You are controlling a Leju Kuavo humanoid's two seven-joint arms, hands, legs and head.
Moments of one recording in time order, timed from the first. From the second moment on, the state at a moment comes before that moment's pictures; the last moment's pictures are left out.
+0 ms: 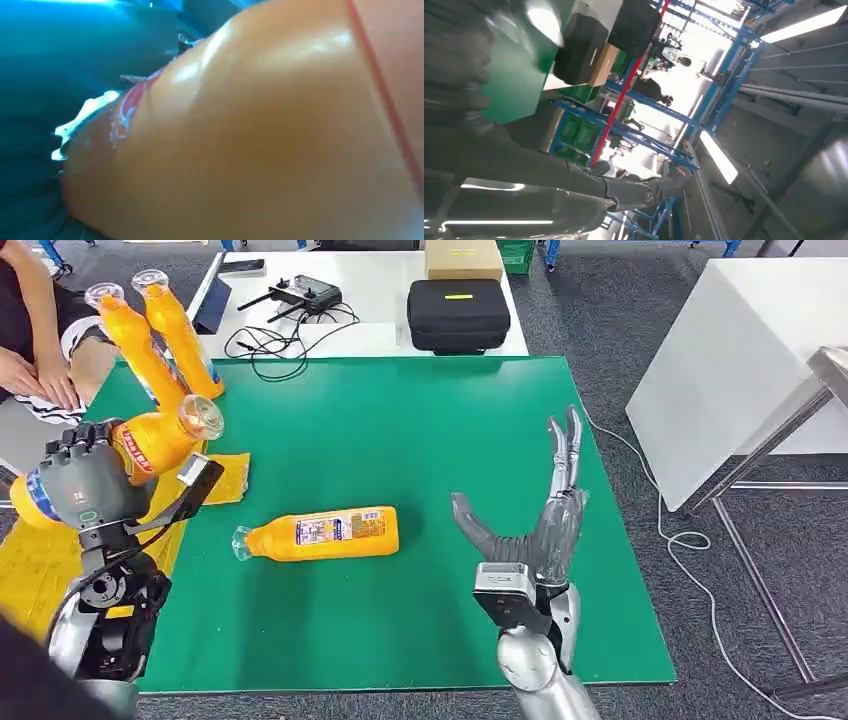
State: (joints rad) left arm -0.38 0.08 0.05 -0.87 -1.57 0.70 0.12; right arm -0.10 0.18 0.34 -1.27 0.59 -0.66 -0.46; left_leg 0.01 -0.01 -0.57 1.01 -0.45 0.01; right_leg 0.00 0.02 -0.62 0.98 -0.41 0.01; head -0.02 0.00
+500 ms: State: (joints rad) left arm -0.46 0.19 0.02 -0.56 -1.56 0.69 0.08; right arm -0.08 0.15 0.34 -1.28 0.62 -0.60 -0.47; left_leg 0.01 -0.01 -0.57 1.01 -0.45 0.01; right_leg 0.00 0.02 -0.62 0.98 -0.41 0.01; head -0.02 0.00
